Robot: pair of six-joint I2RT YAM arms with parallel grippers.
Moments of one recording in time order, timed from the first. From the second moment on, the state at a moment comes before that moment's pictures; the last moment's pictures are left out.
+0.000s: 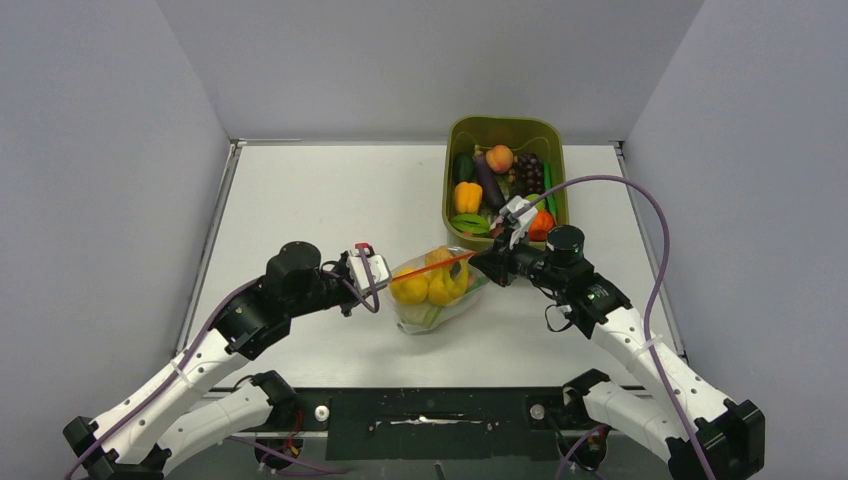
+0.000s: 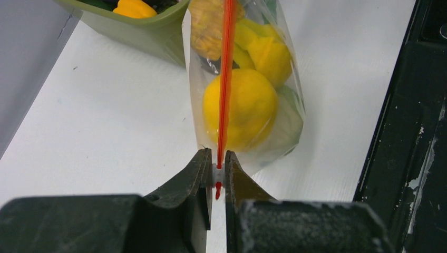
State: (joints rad) left arm -0.76 0.80 0.86 -0.47 0.27 0.36; right arm 0.47 0.91 0.69 -0.10 -0.45 0.09
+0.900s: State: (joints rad) left arm -0.76 0.61 0.89 -0.73 0.25 0.36; right arm 0.43 0.85 0.69 -0.20 -0.70 0.02
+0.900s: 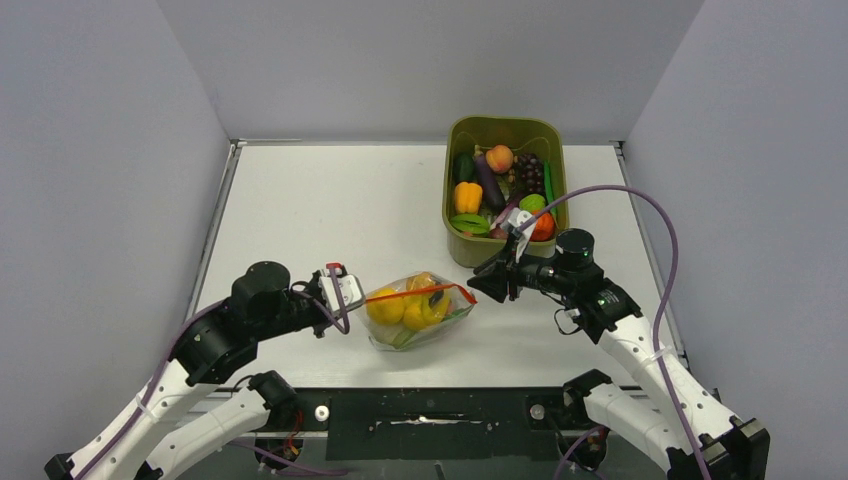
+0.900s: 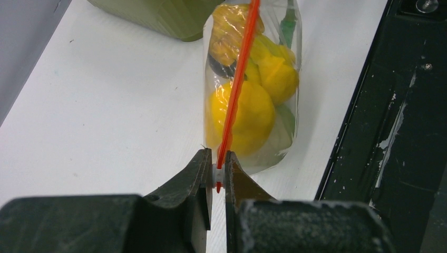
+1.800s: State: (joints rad) left arm -0.26 0.93 0.90 -0.59 -0.06 0.14; right arm 0.43 0.81 0.82 -0.27 -0.50 0.11
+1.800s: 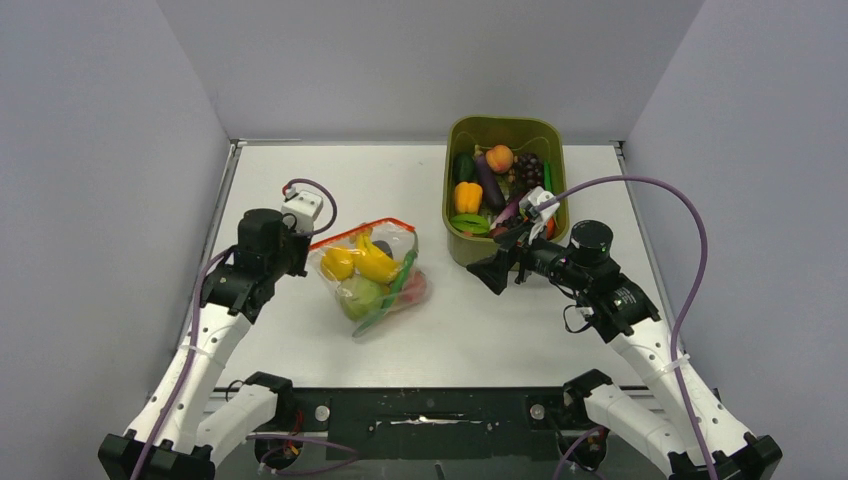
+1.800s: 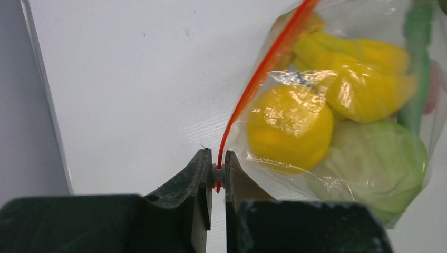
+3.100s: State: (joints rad) left arm -0.20 0.74 0.91 -0.39 0.20 -0.48; right arm 0.43 0.81 0.91 -0.38 0.04 0.48
